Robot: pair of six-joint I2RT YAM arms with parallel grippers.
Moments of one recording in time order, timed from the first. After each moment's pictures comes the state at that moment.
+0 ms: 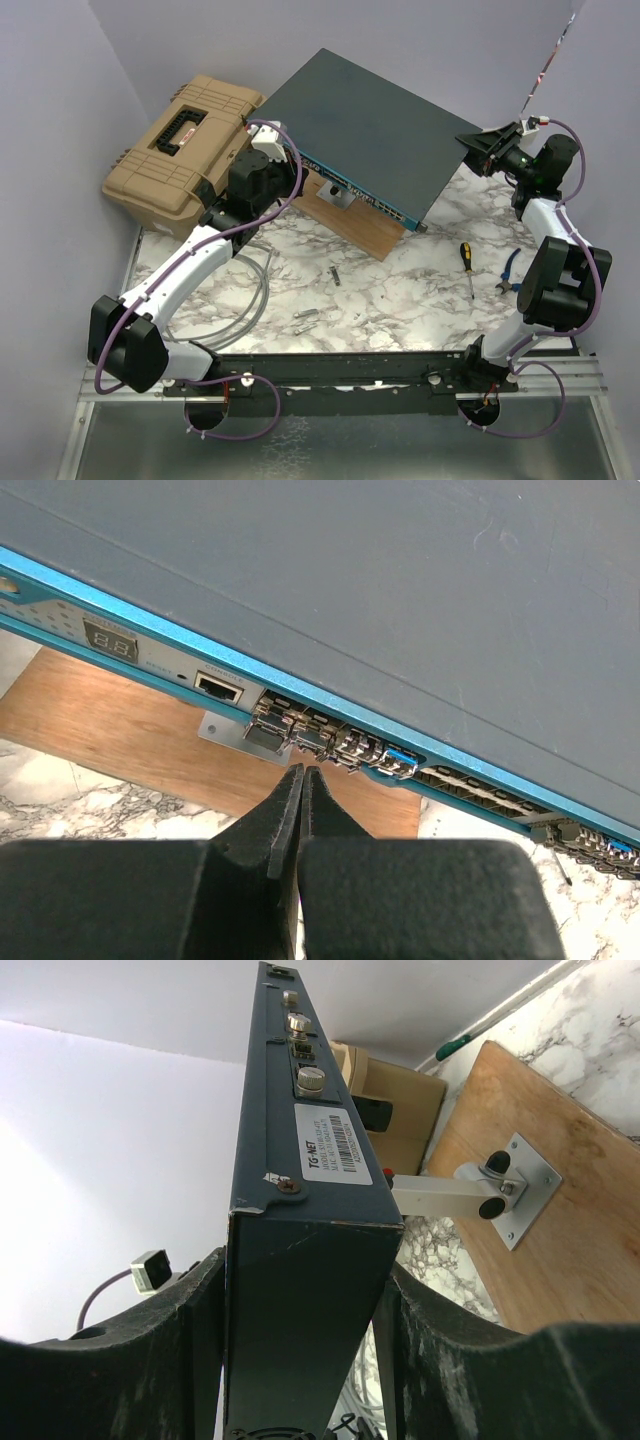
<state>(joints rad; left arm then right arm) -0.51 1.33 1.12 0.02 0.01 -0.38 -0.30 1.66 1.14 0.51 -1.02 1.27</state>
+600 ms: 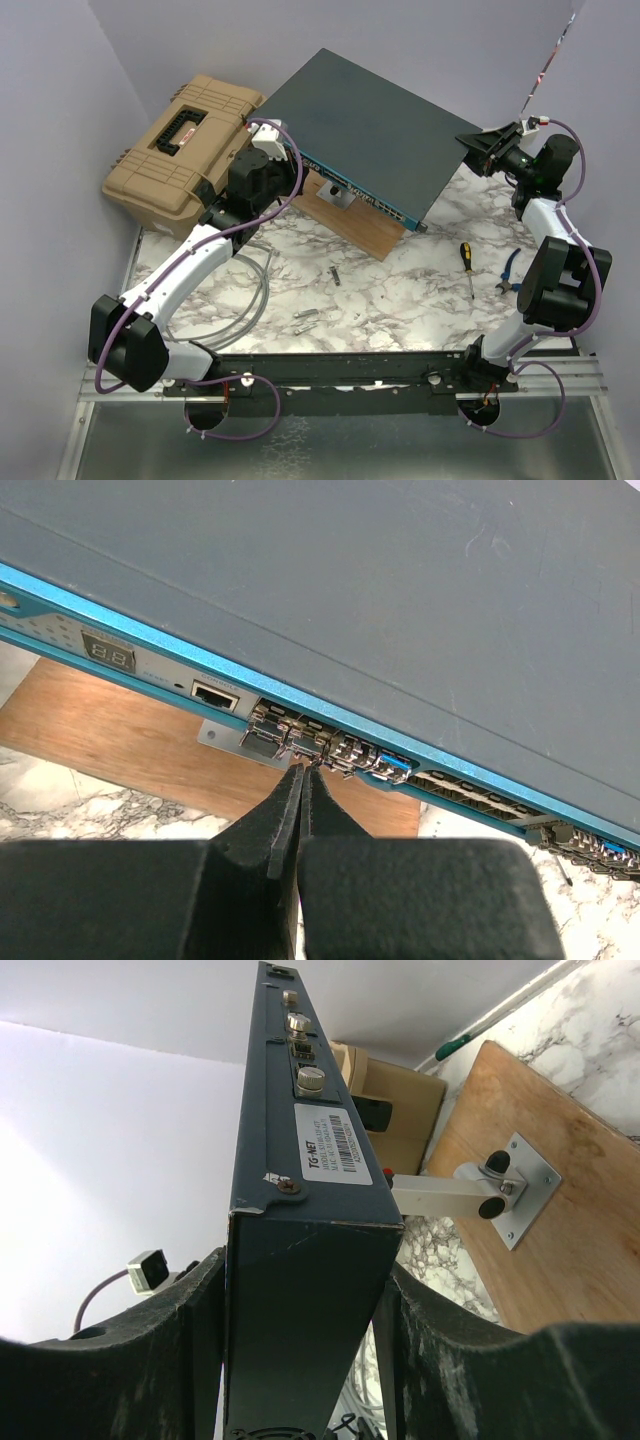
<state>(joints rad) -0.51 1.34 1.13 0.02 0.02 -0.38 -0.30 1.66 1.14 0.50 -1.02 1.27</state>
